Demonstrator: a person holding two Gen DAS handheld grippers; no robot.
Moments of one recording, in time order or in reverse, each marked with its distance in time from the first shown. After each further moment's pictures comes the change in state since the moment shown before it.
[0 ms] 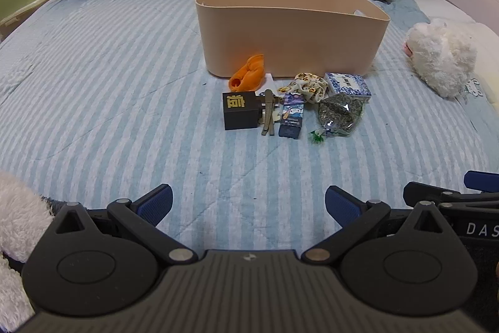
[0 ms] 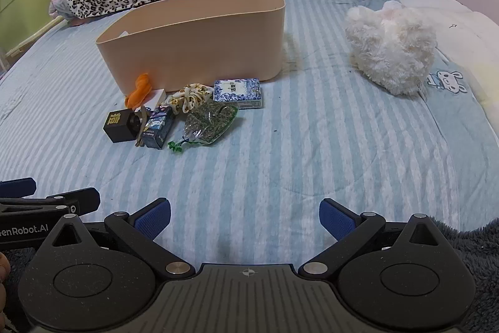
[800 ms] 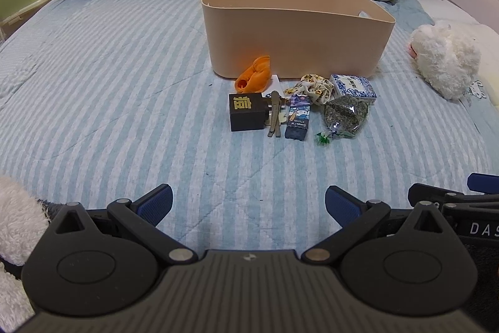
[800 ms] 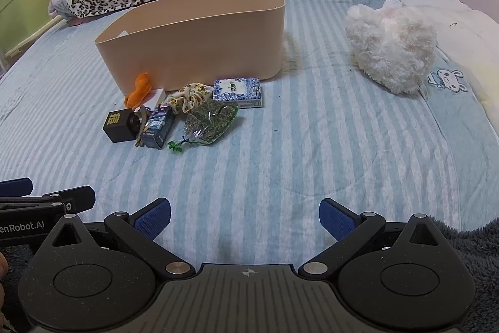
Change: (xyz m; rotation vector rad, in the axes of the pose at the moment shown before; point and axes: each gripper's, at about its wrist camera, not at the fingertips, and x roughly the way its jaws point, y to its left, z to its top) left arm 0.001 0.005 0.002 -0.008 0.000 0.009; right arm 0.002 0.000 0.002 0.005 0.006 -0.005
